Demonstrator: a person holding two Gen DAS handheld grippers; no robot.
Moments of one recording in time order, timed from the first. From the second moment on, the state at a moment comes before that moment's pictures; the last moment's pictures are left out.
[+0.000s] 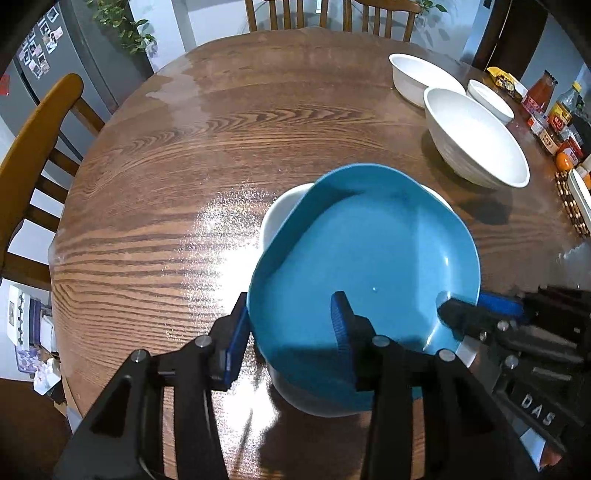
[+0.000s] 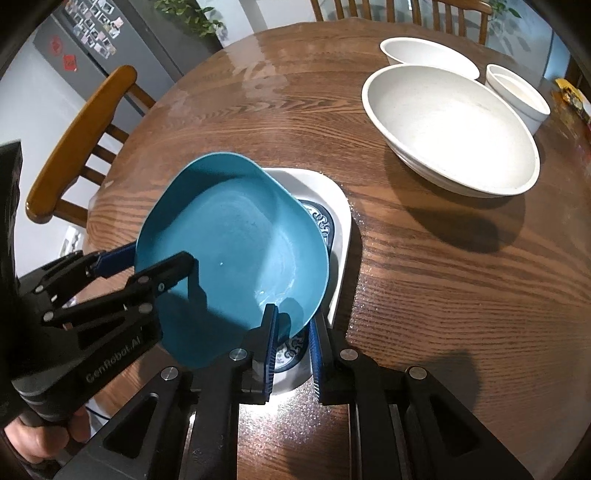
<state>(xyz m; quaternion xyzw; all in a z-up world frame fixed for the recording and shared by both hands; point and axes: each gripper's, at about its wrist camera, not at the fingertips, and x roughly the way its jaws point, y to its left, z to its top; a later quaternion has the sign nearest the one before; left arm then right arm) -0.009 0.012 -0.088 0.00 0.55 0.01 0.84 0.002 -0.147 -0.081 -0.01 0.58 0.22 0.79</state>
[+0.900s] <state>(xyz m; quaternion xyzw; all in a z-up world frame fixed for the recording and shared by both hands) -0.020 0.012 -0.087 -0.02 0.56 -0.01 0.83 0.016 -0.146 -0.068 -0.03 0.55 0.20 0.81</state>
